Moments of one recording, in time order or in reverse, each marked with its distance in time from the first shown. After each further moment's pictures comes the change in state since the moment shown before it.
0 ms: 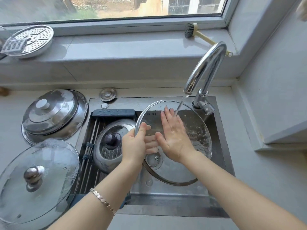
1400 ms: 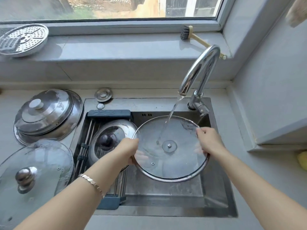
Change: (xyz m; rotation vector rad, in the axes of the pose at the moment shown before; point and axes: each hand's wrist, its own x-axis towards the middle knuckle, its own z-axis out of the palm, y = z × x) left_hand 0.030 -0.006 -0.010 0.411 -0.053 -0.459; right_hand -0.031 0.059 -0.053 0.533 0.073 0.880
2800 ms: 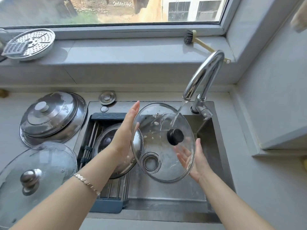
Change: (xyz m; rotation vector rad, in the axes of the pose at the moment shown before) left_hand -0.015 0.024 -0.018 -0.217 -0.186 0.757; right_hand -0.011 0.032 0.061 1.290 -0.354 0.426
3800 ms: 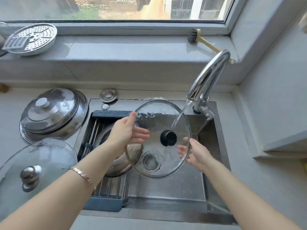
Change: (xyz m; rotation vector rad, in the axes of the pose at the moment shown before) left_hand 0.013 -0.003 -0.018 0.127 0.148 -0.281; right_hand 0.011 -0.020 0.014 -0.578 0.197 -0.053
